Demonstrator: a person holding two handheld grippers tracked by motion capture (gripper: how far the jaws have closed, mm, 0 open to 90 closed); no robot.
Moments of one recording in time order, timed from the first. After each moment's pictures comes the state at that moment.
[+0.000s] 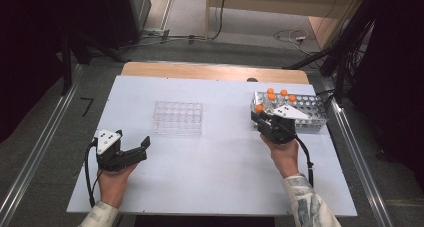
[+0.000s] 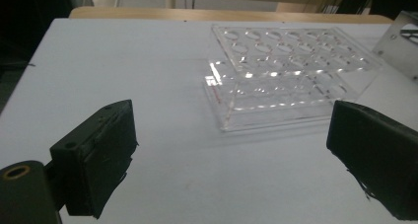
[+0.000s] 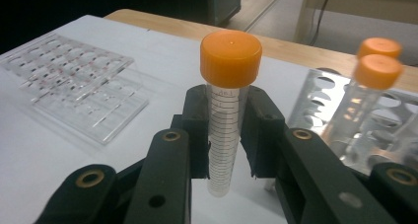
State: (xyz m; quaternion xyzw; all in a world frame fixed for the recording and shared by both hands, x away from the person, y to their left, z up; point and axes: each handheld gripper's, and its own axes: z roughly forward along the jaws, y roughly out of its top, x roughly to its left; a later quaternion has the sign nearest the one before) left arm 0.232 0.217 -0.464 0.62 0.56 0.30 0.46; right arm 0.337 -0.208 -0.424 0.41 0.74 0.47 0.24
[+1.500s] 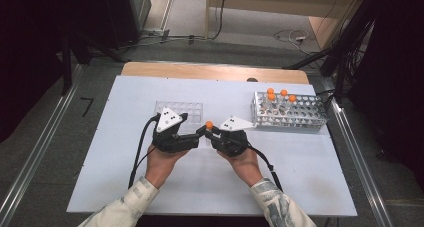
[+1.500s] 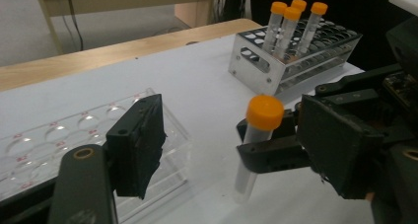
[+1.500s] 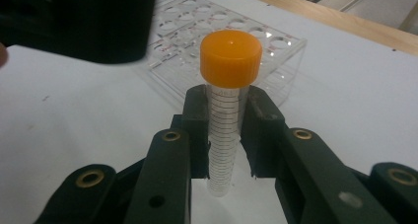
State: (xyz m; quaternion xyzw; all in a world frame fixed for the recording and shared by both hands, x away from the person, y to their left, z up) left arm 0.276 0.098 -0.415 0.72 0.42 0.22 0.52; right arm 0.309 -0.098 -0.447 0.30 0.81 0.47 0.16
